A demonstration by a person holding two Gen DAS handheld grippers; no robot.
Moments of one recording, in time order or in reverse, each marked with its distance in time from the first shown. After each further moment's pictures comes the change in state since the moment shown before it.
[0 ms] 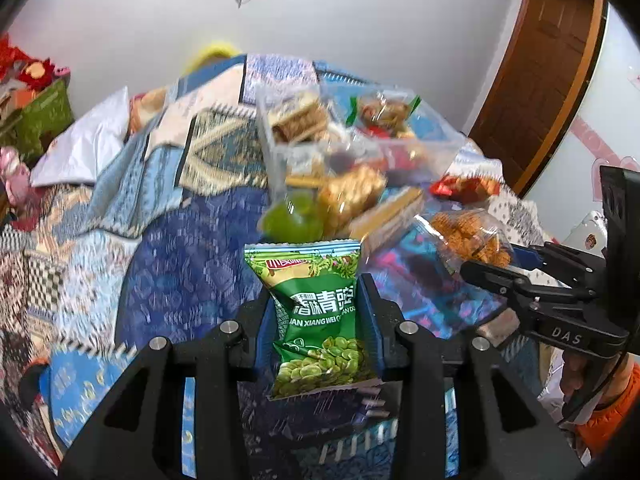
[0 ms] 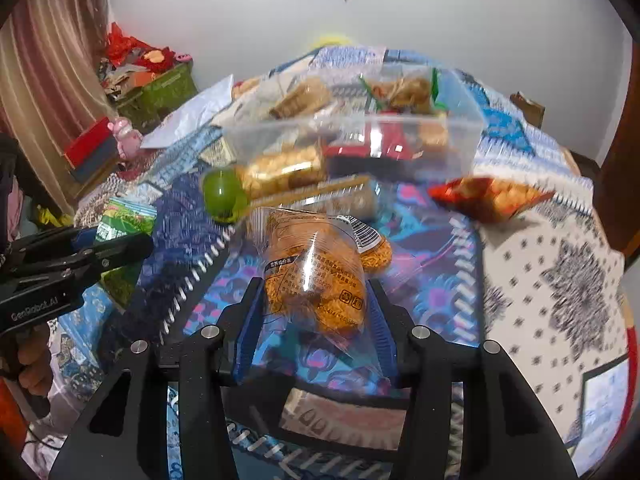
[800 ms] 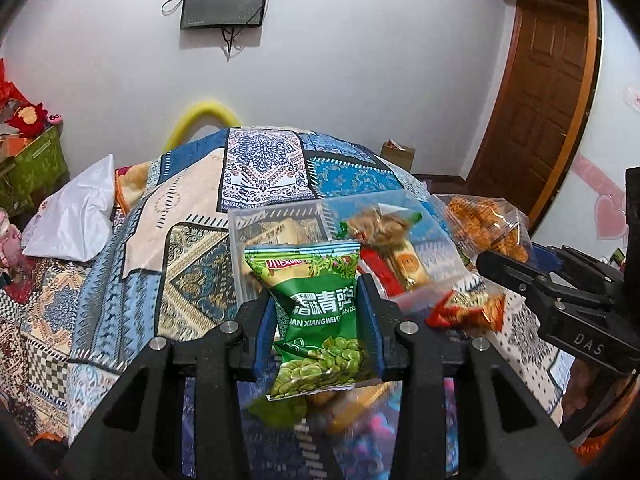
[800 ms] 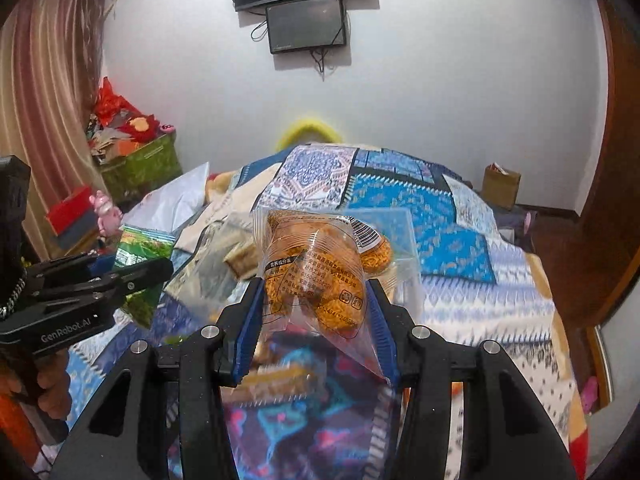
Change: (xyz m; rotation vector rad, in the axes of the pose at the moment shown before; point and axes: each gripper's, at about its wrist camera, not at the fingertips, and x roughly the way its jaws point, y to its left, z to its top) left arm 0.035 -0.015 0.123 0.021 -0.162 0.000; right arm -0.009 -0.033 0.106 -0.007 -0.238 -0.064
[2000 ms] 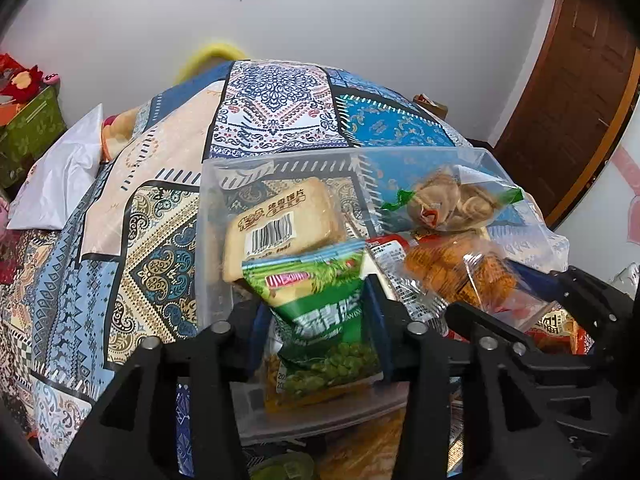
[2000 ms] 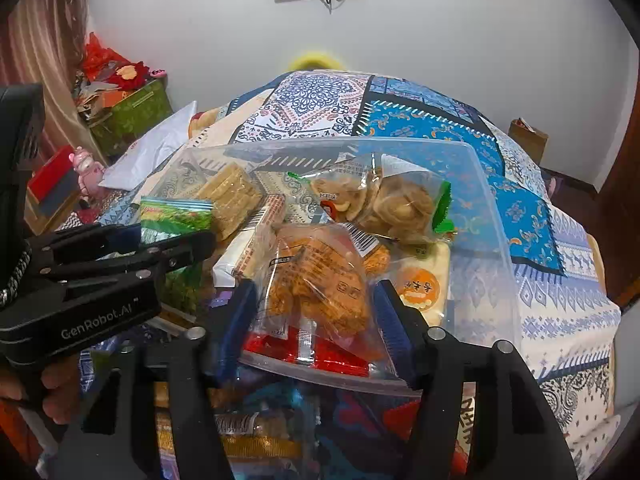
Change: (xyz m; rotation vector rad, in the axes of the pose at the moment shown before) left arm 0.124 0.022 0.002 -0.055 0.188 0.063; right arm 0.102 -0.005 -0.015 -0.023 0.223 0.022
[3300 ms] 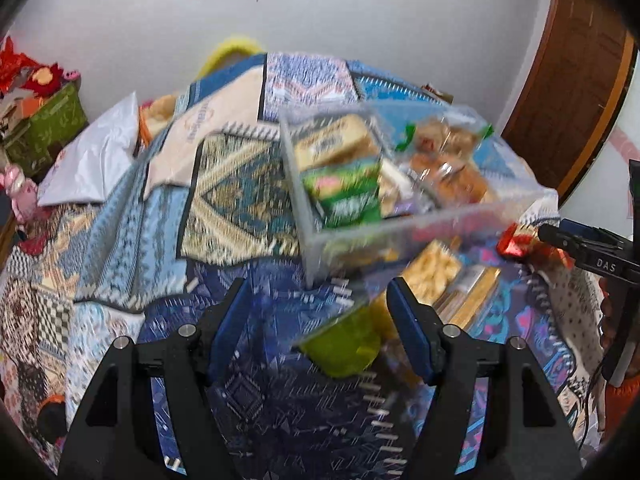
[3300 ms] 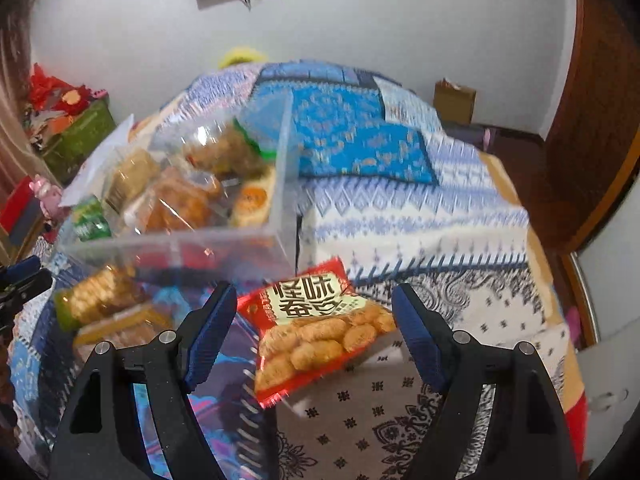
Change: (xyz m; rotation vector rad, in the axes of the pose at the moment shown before) left arm -0.072 0.027 -0.078 0.016 0.024 0.047; right arm -0.042 -0.082 -0.058 0.158 0.059 -0.161
